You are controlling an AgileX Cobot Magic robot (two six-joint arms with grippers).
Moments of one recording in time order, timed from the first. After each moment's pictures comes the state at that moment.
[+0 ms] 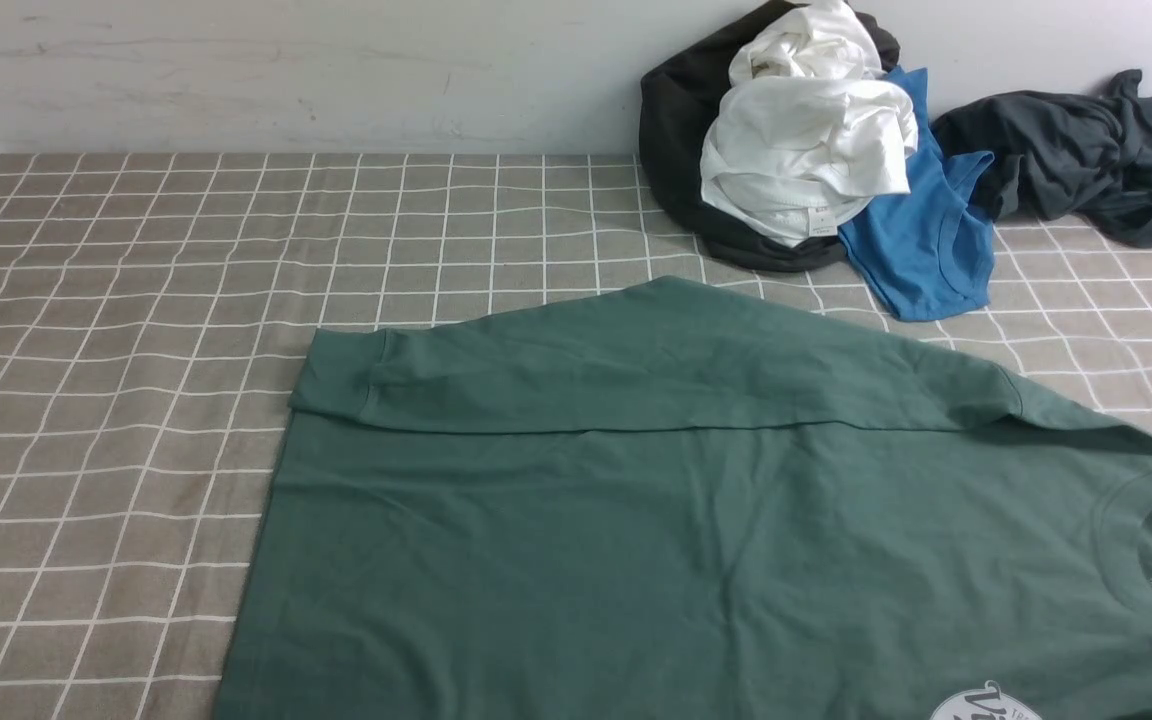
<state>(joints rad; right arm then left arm) 0.02 -0.01 0.03 -0.06 0.35 0.10 0.06 -0.02 0.03 -0.05 0.34 0.00</state>
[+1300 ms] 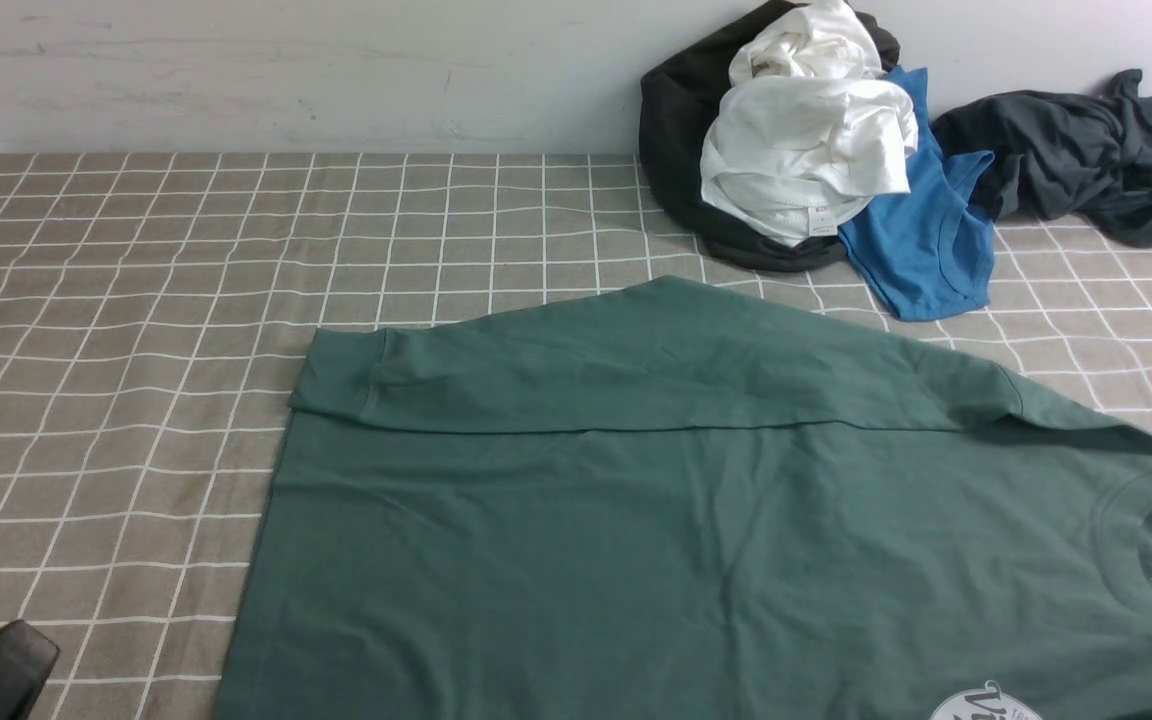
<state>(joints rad) 0.02 -0.01 0.02 0.52 0.30 0.42 0.06 -0.01 -0.14 -0.83 0.42 0.16</state>
